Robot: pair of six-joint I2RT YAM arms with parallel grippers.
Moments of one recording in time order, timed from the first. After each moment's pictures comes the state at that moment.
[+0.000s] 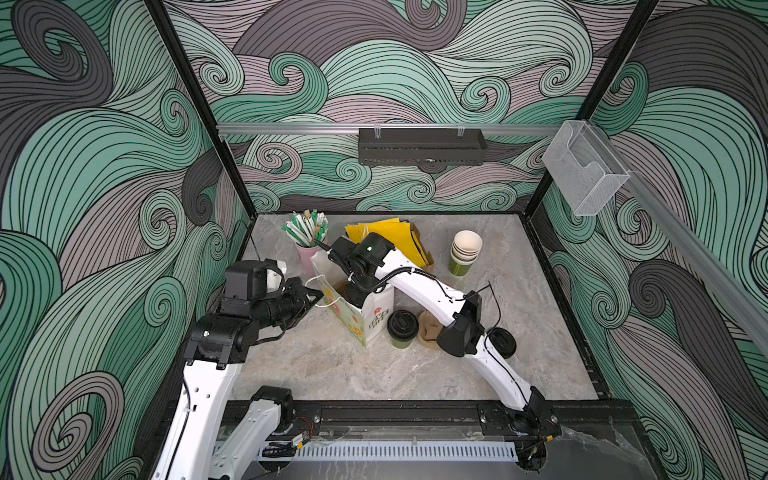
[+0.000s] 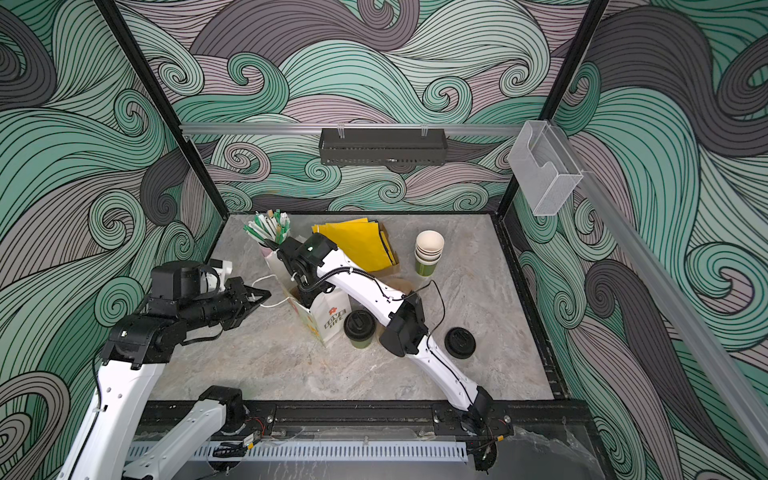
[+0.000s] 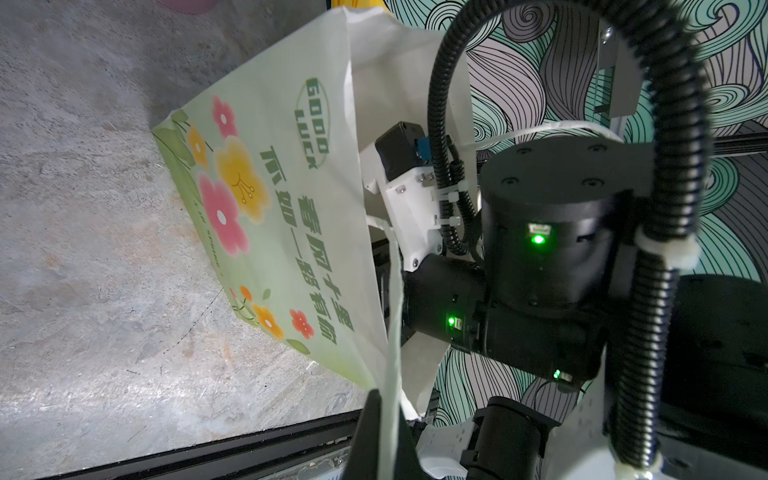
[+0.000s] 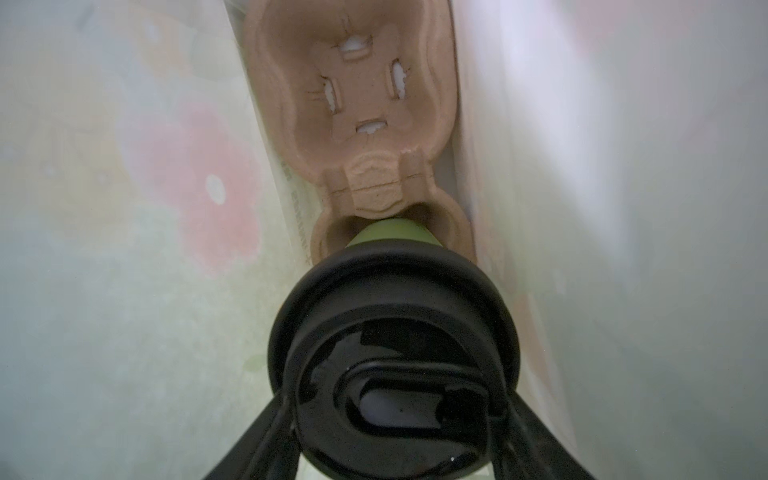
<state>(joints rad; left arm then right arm) -0.13 0.79 1.13 -1.04 0.50 -0.91 0.99 2.46 2.69 -1.69 0.01 0.40</state>
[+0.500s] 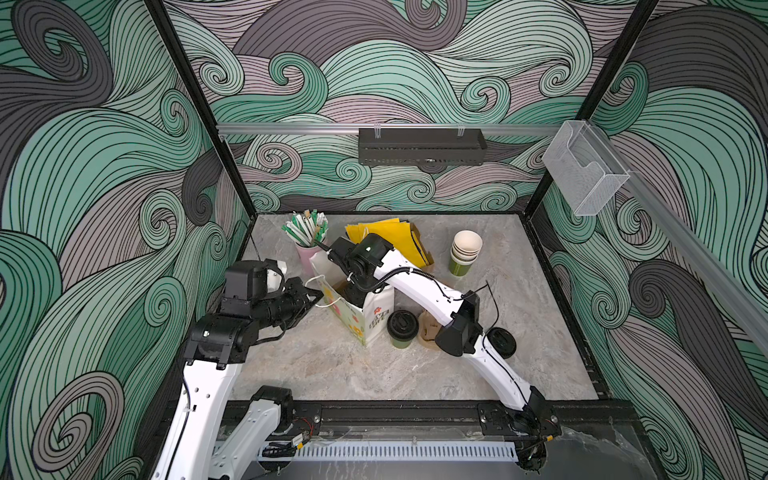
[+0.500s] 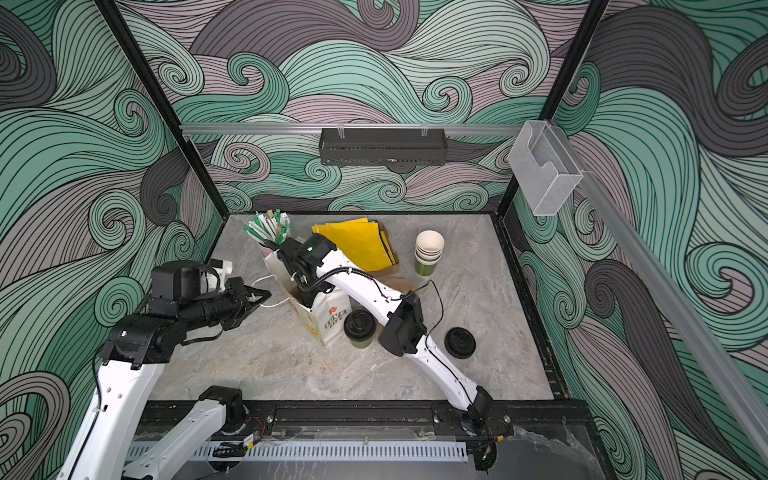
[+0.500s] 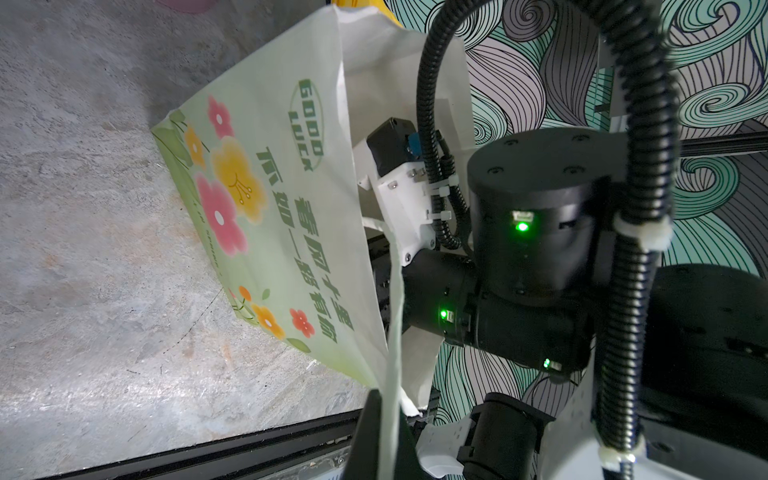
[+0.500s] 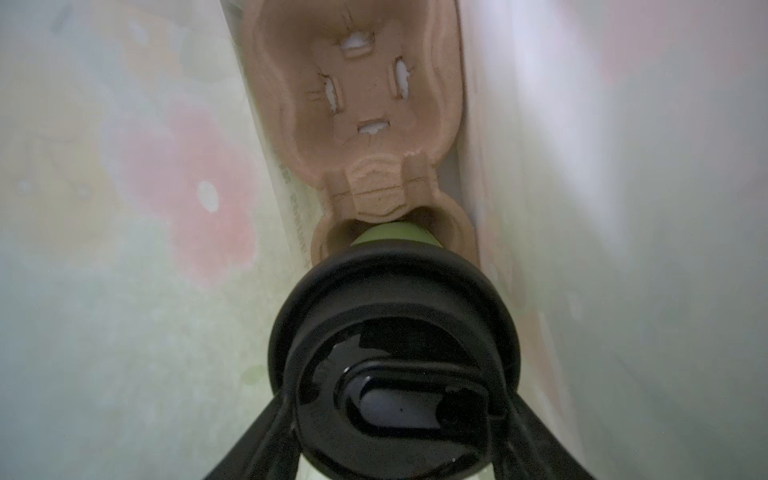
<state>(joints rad) -0.13 0.79 1.13 -1.04 0.50 -0.91 0.99 2.49 2.70 -1.69 0.00 0.39</state>
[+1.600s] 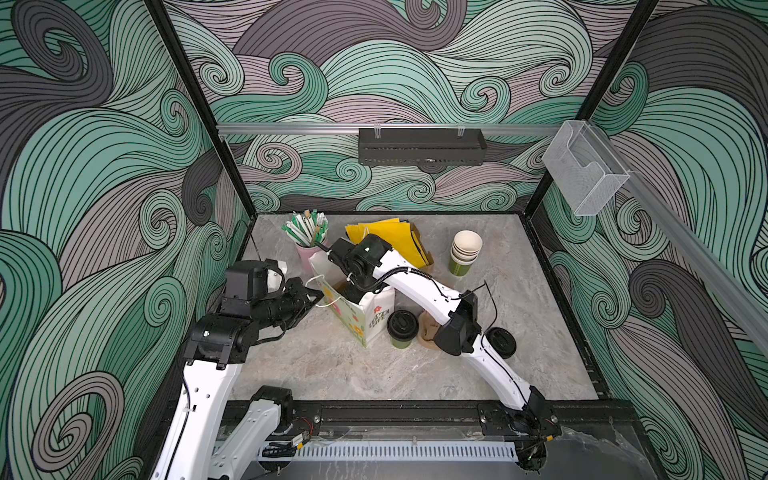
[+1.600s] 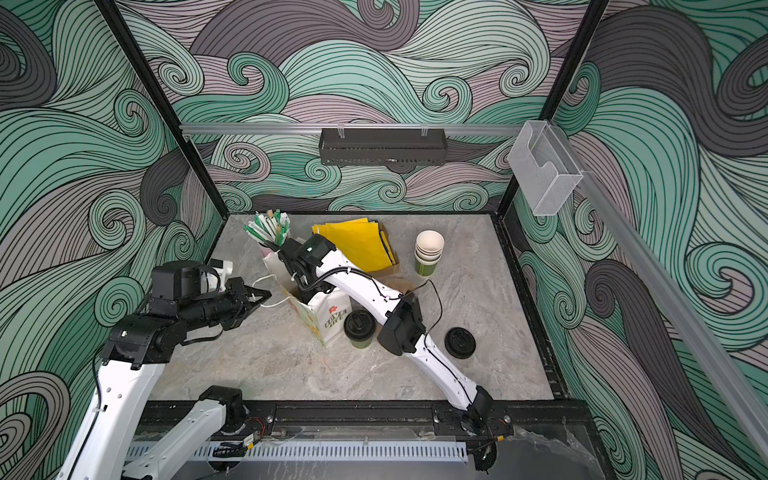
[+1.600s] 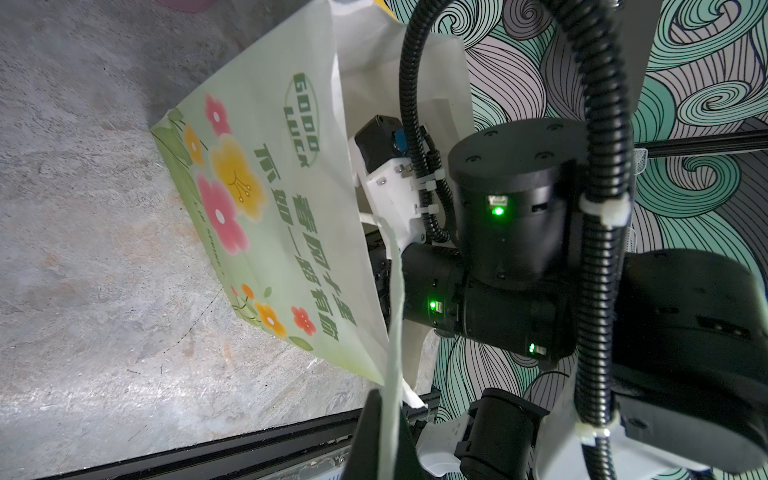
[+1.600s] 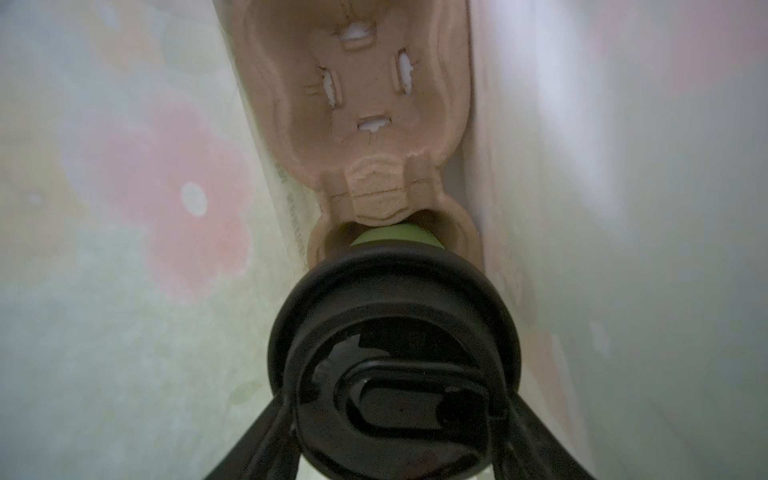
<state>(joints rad) -0.13 0.79 1.13 -1.04 0.50 -0.91 0.99 2.51 2.70 -1.69 -0.02 0.37</state>
